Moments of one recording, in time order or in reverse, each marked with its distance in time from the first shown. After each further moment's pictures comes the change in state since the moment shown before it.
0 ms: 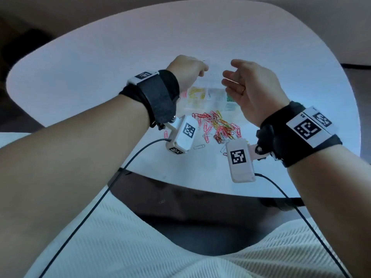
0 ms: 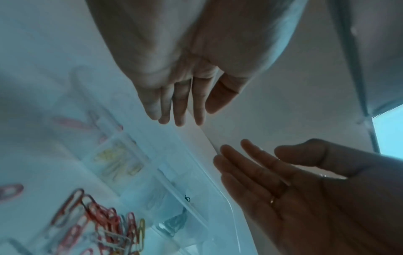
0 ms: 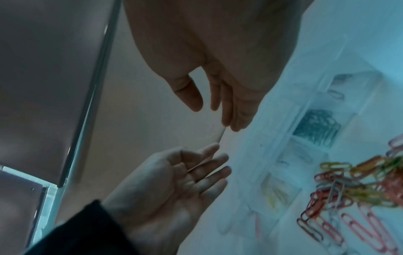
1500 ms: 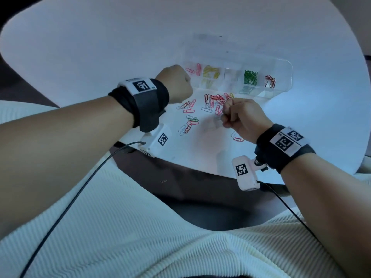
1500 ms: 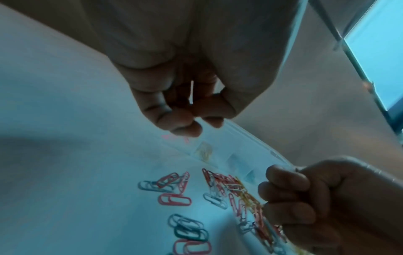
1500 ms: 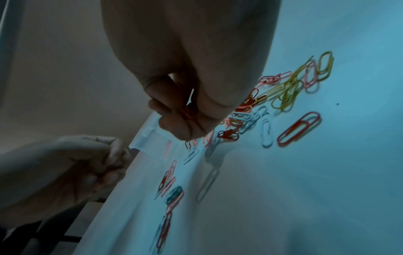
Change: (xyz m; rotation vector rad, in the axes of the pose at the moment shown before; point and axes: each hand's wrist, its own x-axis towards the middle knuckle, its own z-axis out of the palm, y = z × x) left_hand -0.022 -0.067 -0.040 0.654 -0.105 0.001; right_hand 0.000 0.097 -0.008 -0.217 -0.176 0.174
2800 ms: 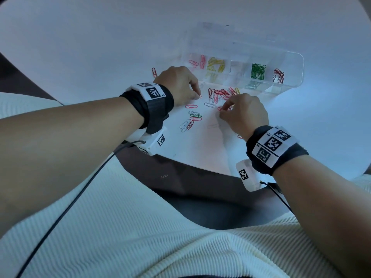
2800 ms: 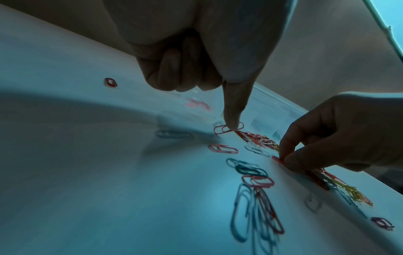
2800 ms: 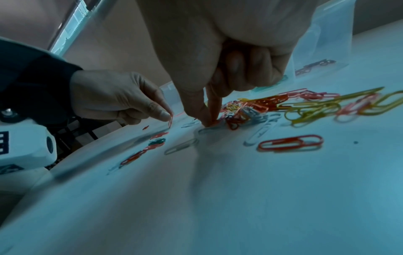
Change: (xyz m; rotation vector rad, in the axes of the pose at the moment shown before) left_hand 0.020 -0.021 0.023 0.086 0.058 0.101; right_hand 0.012 0.010 0.009 -1.084 0.252 -0.169
